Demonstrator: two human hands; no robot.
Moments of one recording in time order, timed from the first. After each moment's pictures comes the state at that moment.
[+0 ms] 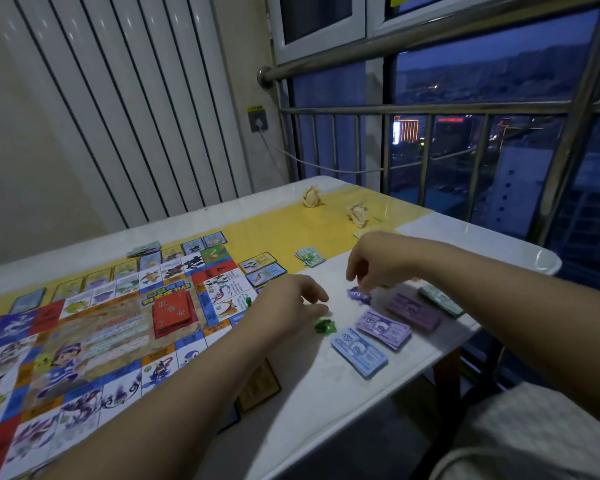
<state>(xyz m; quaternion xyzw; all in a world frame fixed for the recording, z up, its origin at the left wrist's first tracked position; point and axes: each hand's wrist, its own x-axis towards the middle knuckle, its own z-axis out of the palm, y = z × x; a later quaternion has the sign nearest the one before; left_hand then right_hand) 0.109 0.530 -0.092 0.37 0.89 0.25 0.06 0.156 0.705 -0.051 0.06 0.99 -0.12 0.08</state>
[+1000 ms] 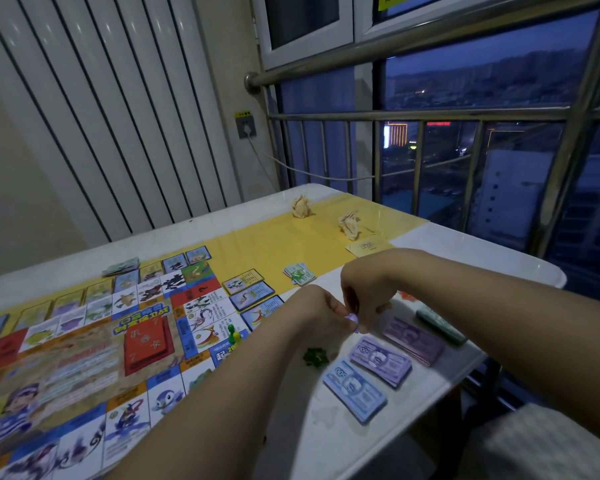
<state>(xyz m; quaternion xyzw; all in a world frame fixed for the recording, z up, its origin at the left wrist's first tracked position) 0.086 0.595 -0.097 0.32 0.89 0.26 0.22 0.115 0.719 -0.060 0.01 0.97 0.02 0.26</state>
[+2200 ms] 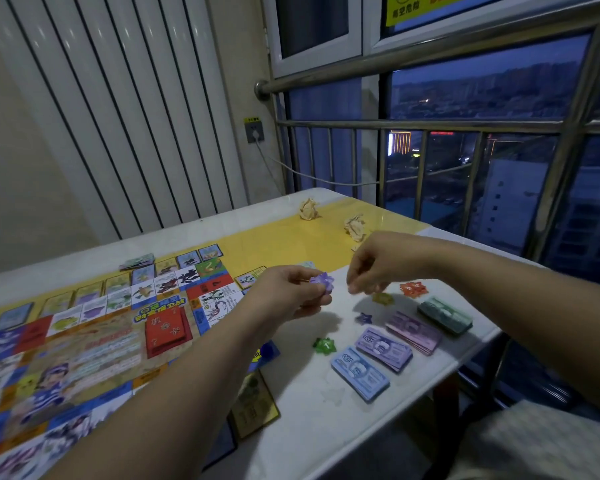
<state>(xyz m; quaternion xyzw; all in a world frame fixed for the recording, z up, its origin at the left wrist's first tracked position) 0.097 0.541 -0.070 0.21 0.71 0.62 0.27 0.157 0.722 -0.037 0.05 0.95 -0.31 0.08</state>
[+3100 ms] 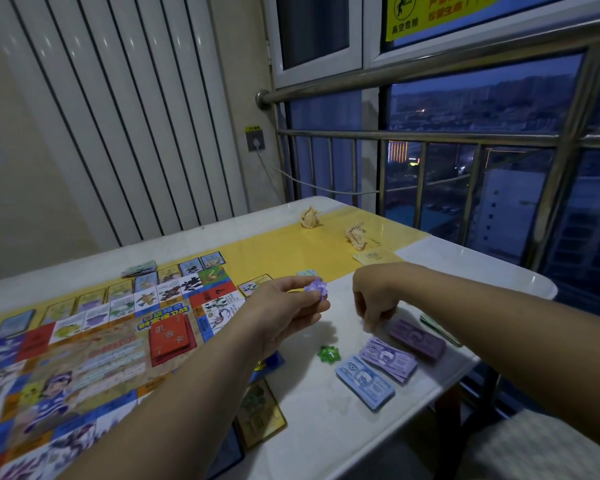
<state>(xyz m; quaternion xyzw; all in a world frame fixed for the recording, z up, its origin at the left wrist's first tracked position) 0.106 0.529 -0.062 0.13 0.65 0.68 0.30 0.126 0.705 -0.058 0.13 0.97 -0.05 0.20</state>
